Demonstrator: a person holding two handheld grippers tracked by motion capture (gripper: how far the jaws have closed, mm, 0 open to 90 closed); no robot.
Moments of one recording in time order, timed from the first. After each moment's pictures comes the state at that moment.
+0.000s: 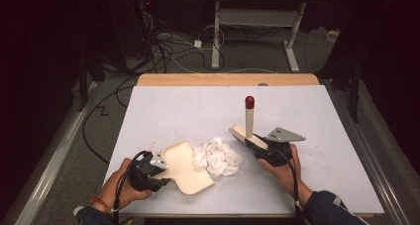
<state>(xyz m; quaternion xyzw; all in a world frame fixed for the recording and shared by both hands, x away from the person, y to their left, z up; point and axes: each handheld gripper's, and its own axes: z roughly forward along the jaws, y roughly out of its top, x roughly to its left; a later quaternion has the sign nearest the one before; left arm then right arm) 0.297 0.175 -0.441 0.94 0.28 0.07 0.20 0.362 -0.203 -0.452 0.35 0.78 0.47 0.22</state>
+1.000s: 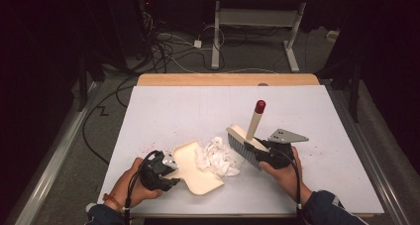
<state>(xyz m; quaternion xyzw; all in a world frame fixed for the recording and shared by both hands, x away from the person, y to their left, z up) 0.303 0.148 -0.443 0.94 0.26 0.06 0.21 0.354 -0.202 -0.448 0.35 0.78 0.49 0.18</state>
